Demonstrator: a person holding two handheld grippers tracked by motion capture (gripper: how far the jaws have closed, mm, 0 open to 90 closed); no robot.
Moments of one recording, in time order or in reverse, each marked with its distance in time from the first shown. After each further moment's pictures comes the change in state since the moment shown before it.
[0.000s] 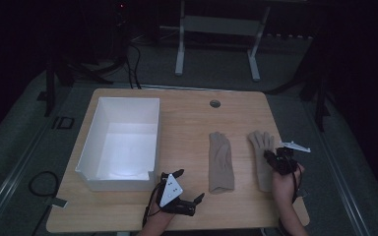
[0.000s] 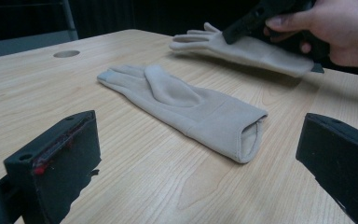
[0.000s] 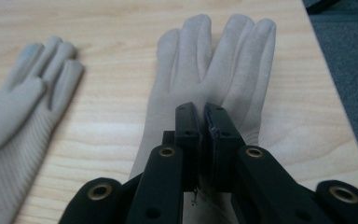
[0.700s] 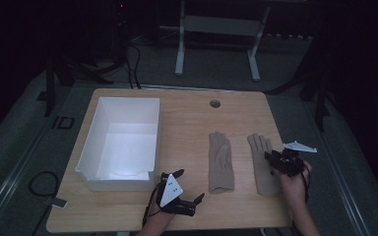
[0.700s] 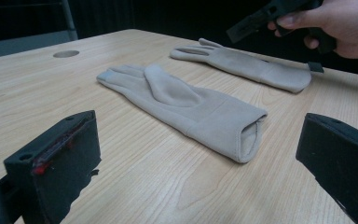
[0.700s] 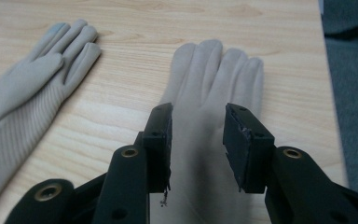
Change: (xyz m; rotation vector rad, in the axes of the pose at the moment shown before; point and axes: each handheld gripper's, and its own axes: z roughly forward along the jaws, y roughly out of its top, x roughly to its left) left arm 0.000 0.000 0.000 0.000 -0.001 0.002; right arm -0.022 0.001 -0.009 -0.016 0.113 -0.166
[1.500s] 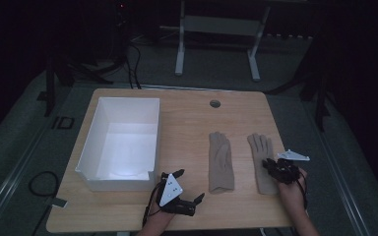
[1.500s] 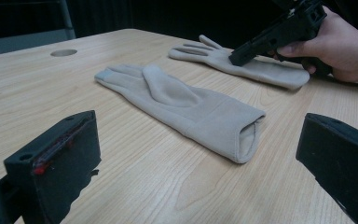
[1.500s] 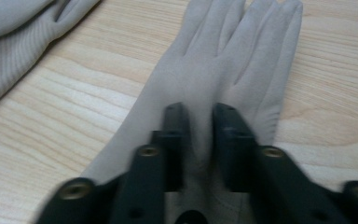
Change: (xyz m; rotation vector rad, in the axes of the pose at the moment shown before) left arm 0.001 0.000 0.000 0.002 -0.010 -0.008; right arm 0.000 -0.033 0.016 0.033 0.023 -0.093
